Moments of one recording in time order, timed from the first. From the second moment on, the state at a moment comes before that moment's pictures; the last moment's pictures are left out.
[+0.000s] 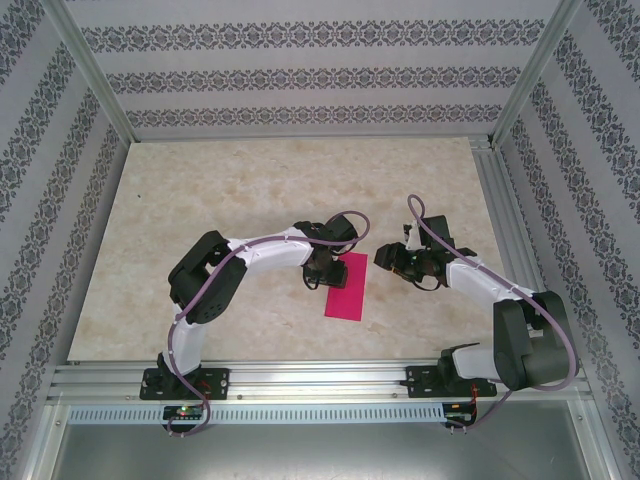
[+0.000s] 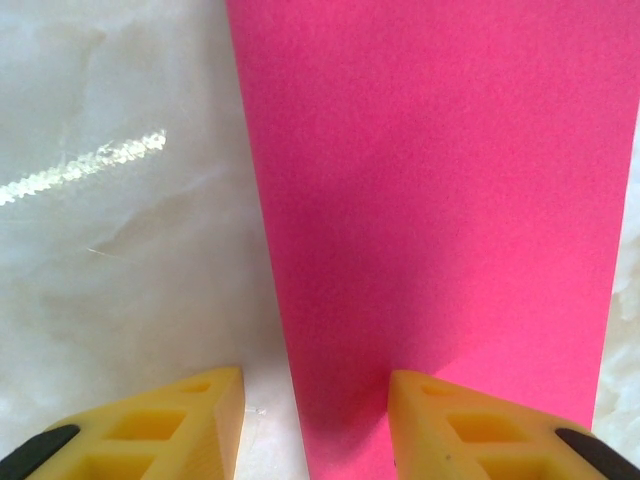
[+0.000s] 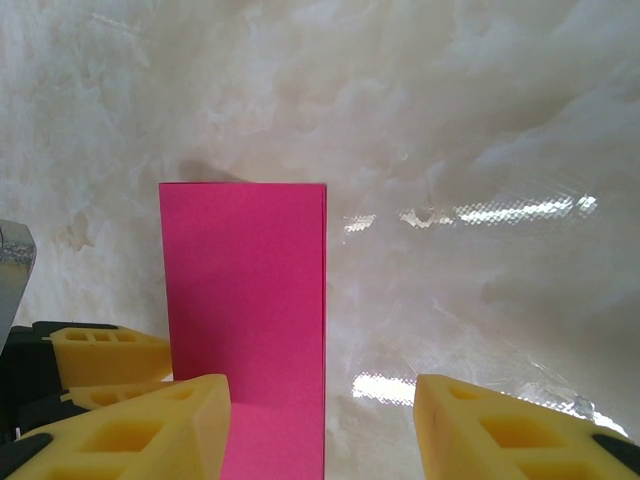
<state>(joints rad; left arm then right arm) -0.87 2.03 1.42 -0.73 0.13 -0.64 0.19 1.33 0.60 -0.28 -0.48 0.55</state>
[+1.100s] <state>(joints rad) -0.87 2.03 1.42 -0.73 0.13 -0.64 0.27 1.44 0.60 -0.21 -0.53 0.58</state>
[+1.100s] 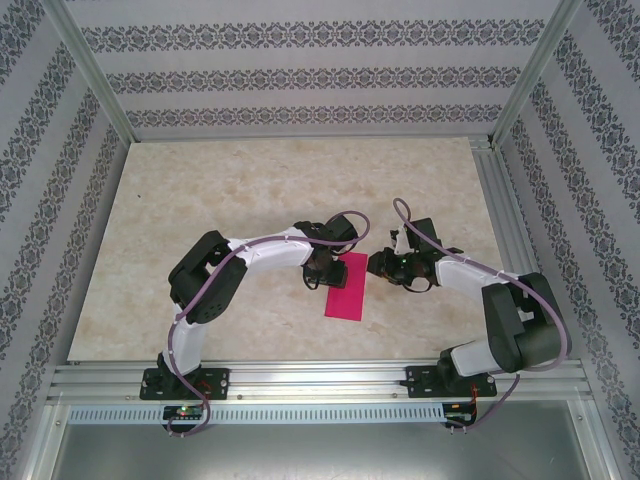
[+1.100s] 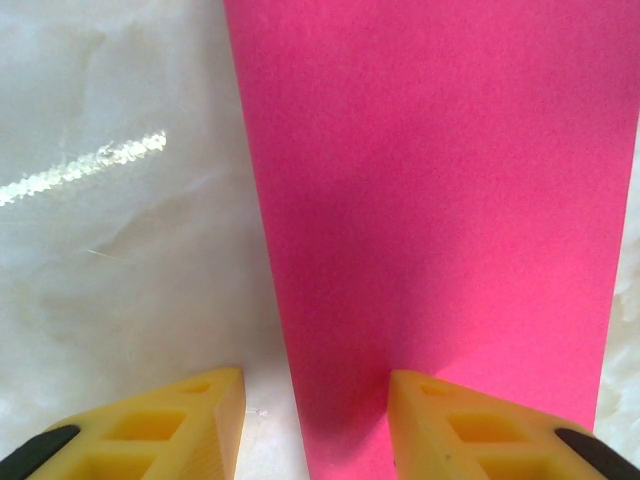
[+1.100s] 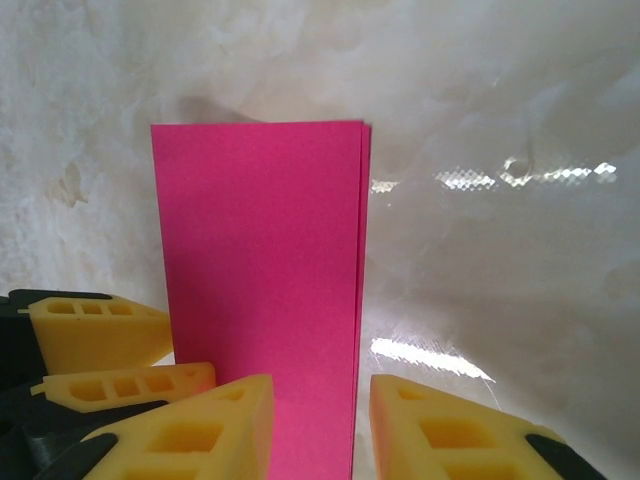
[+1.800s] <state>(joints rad) -0.87 2.03 1.42 -0.73 0.14 -0.63 0.27 1.44 0.60 -0.20 -0.52 0.58</state>
